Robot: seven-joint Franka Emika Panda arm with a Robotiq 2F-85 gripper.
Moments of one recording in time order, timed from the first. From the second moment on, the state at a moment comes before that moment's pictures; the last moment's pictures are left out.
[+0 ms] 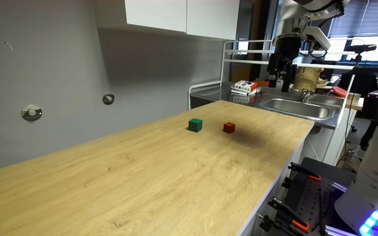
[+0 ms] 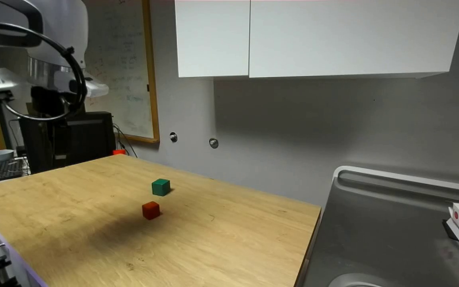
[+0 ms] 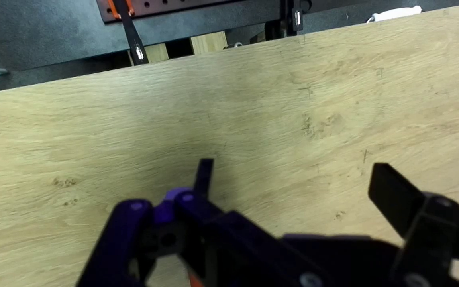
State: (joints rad) arm -0.11 -0.67 -0.27 -2.61 0.09 1.80 -0.12
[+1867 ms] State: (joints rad) arm -0.14 0.35 -0.14 -2.07 0.08 2.15 0.17
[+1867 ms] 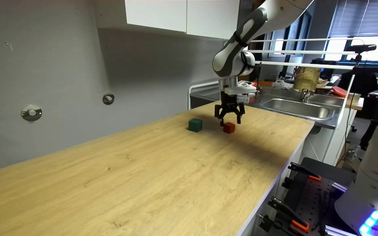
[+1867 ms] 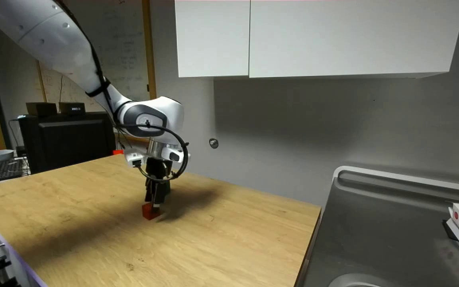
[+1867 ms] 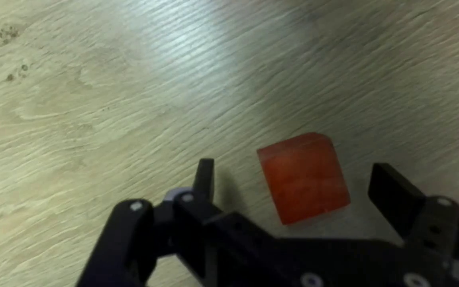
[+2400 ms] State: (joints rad) arm -0.14 0.44 -0.16 -1.96 0.07 2.09 0.17
